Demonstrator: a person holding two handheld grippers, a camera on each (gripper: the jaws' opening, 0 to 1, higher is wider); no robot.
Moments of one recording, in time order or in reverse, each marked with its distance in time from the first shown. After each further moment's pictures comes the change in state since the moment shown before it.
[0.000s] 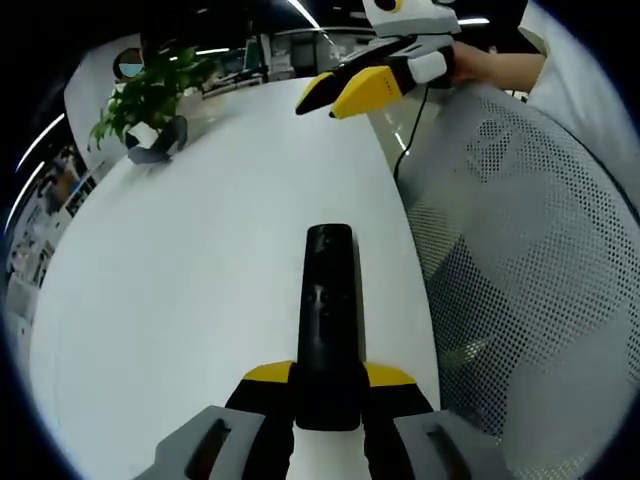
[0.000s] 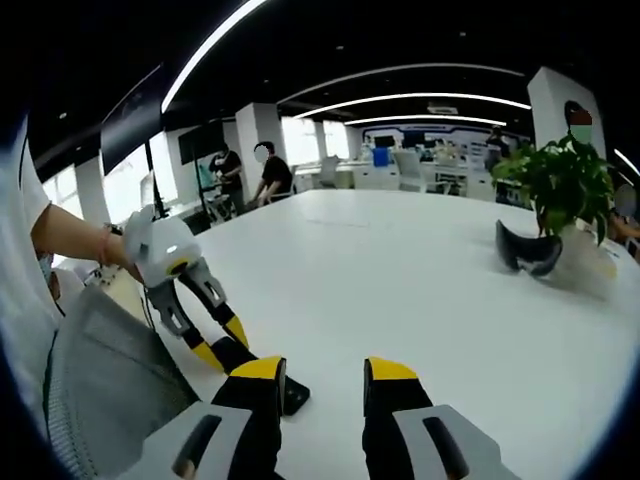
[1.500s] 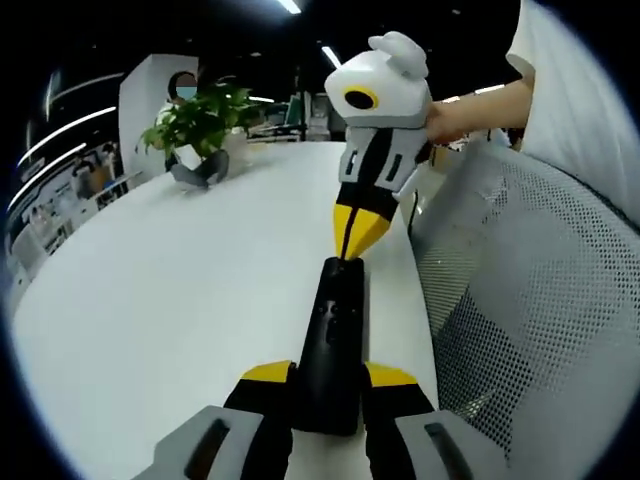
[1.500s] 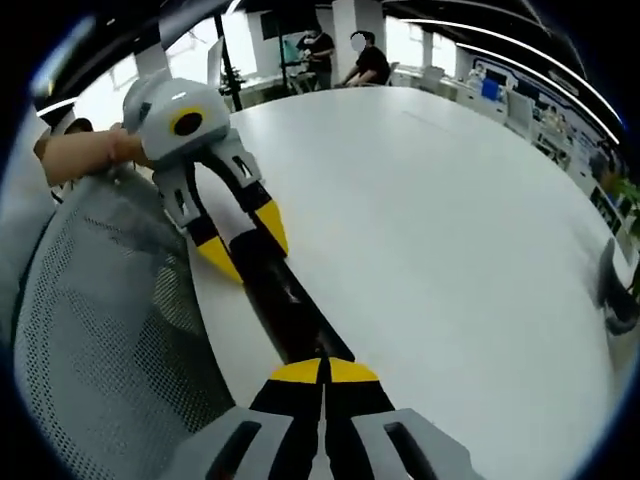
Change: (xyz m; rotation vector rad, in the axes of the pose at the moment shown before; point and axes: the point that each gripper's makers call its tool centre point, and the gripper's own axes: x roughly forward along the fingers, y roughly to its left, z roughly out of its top) left arm 0.001 0.000 0.007 -0.113 -0.300 0.070; right arm 0.057 0.034 -0.069 -0.277 0.580 0.276
